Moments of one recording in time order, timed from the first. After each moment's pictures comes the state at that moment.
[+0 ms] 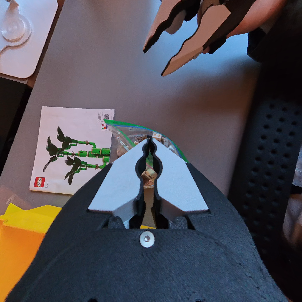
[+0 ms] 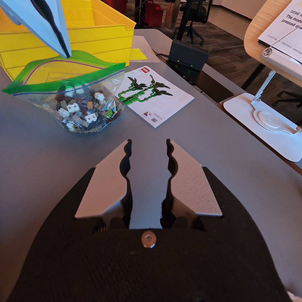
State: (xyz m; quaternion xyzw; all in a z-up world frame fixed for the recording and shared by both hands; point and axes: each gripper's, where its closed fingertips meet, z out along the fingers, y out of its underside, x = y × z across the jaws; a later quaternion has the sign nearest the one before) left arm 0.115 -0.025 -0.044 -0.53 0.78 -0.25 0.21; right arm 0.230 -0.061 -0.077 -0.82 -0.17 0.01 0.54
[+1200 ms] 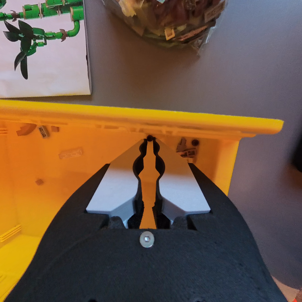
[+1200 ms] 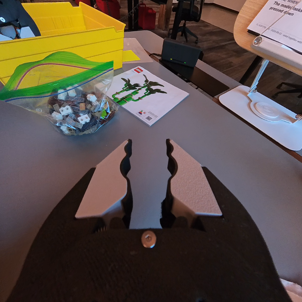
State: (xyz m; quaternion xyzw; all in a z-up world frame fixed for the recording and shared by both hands) left arm -0.025 0.070 -0.164 -0.51 0.83 -0.13 0.15; right arm 0.242 -0.063 -0.080 -0.83 -0.14 0.02 0.55
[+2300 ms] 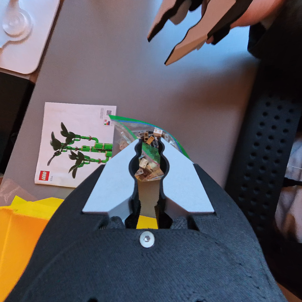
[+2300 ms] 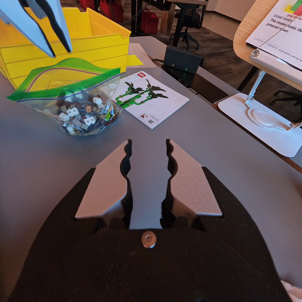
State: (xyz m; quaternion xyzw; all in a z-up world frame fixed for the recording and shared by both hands) left arm 0.107 -0.019 -0.034 -0.53 0.79 -0.24 0.20; right arm 0.238 -0.068 -0.070 -0.82 -0.15 0.01 0.55
